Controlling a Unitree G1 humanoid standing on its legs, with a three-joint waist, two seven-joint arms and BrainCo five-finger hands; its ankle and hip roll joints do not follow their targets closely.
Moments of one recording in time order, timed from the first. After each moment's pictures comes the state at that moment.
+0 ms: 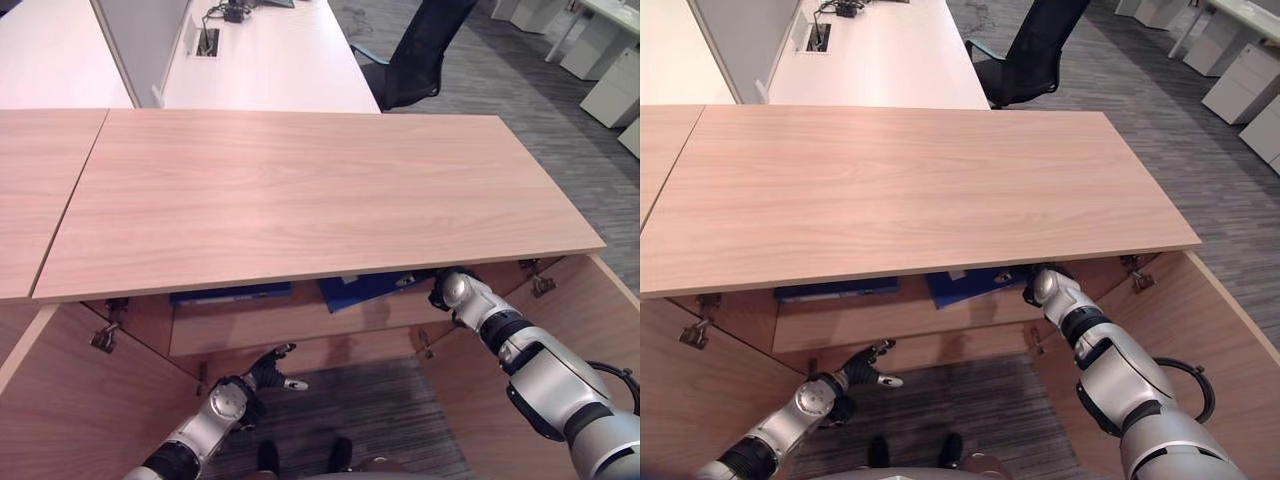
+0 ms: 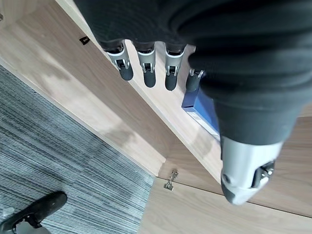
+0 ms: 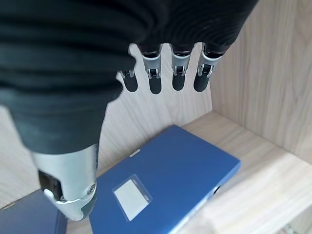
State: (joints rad) left arm -0.08 0.45 -0.57 0.49 -0.07 0.02 -0.06; right arm -0.79 -0.45 0.70 1.06 -0.14 0.03 -0.11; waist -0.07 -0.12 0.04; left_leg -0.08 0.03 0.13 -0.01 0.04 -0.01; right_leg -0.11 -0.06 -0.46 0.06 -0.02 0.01
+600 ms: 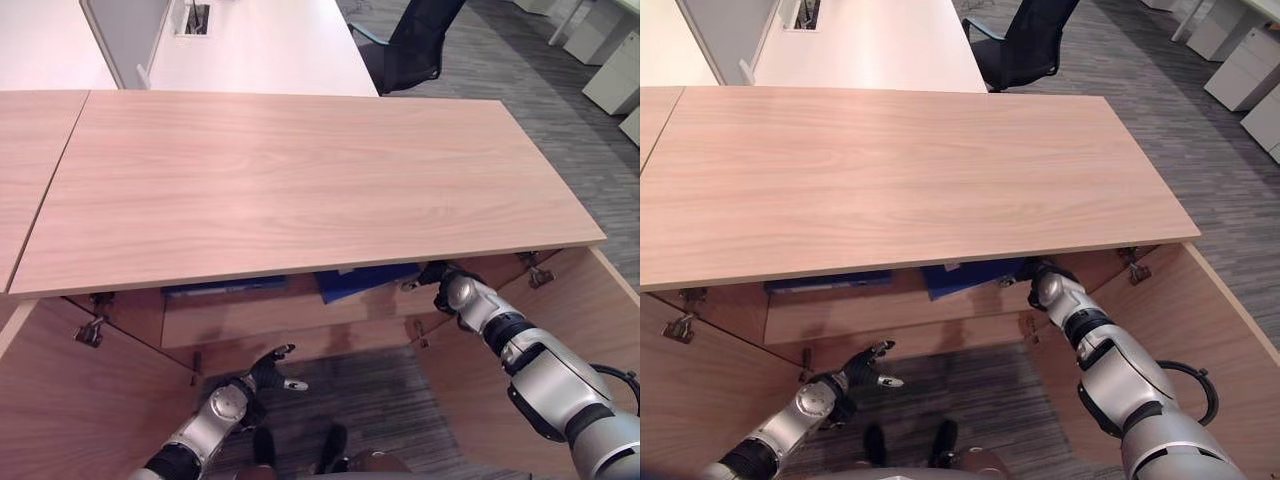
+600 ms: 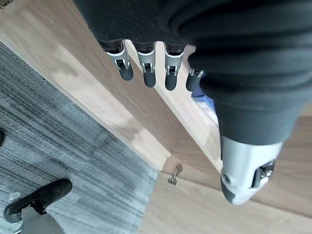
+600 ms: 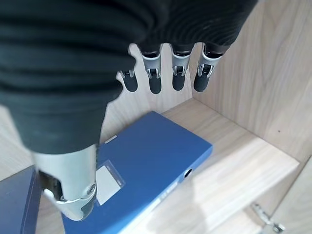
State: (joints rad) left arm -0.07 0.46 -0.54 0.50 -0.07 0.02 -0.06; right arm -0.78 -0.46 0.69 1.06 -0.15 0.03 -0.08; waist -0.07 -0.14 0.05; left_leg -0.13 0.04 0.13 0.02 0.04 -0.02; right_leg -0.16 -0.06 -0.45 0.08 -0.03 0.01
